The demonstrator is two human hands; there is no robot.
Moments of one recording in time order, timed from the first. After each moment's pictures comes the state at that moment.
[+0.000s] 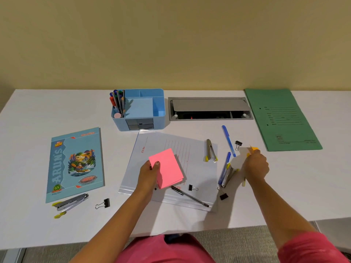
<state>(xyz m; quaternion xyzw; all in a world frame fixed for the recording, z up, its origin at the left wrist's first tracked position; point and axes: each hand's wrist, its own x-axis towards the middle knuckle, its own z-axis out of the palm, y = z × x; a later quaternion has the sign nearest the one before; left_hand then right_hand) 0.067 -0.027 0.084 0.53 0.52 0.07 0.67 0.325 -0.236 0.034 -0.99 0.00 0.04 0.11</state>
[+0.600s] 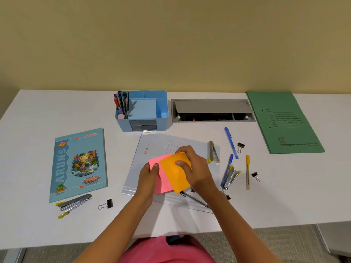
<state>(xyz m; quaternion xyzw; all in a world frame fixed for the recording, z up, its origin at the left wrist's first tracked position) 0.060 -0.024 0.077 0.52 0.54 0.11 0.66 0.170 -0.131 0.104 -0.77 -0.41 0.21 0.43</state>
